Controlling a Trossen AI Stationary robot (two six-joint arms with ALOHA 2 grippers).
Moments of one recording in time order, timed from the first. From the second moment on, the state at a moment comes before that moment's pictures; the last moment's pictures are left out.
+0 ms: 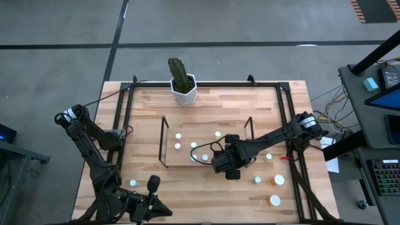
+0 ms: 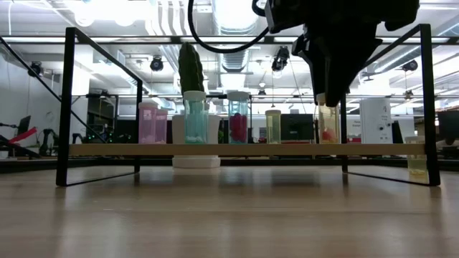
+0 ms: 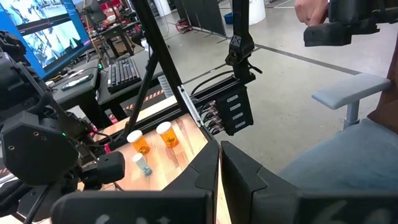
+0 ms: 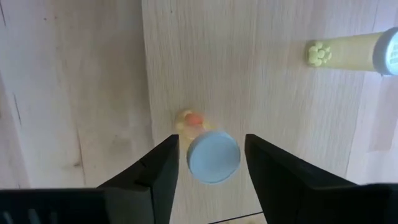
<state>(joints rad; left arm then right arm) -0.97 1.44 1.15 0.07 -0.66 0.12 0.34 1.89 1.55 -1.17 0.21 0.34</state>
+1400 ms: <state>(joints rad) -0.95 1.44 1.20 -0.81 -0.20 -1.61 0.87 1.56 1.05 0.22 0.87 -0.40</state>
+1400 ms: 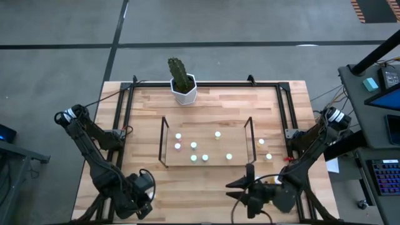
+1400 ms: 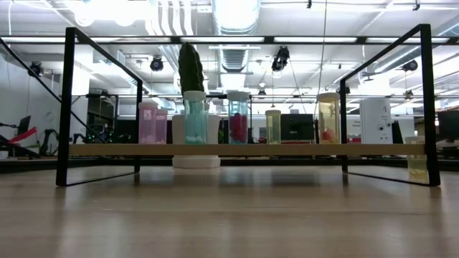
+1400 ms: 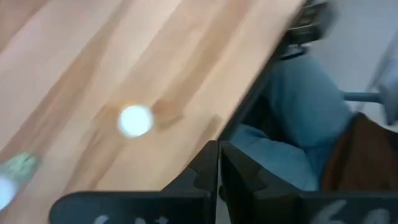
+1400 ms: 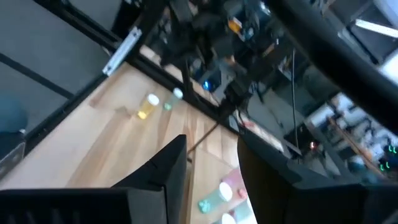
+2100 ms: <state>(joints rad) -0.94 1.80 1.56 -1.25 -0.06 -1.67 0.88 1.40 0.87 0.40 0.81 -0.40</state>
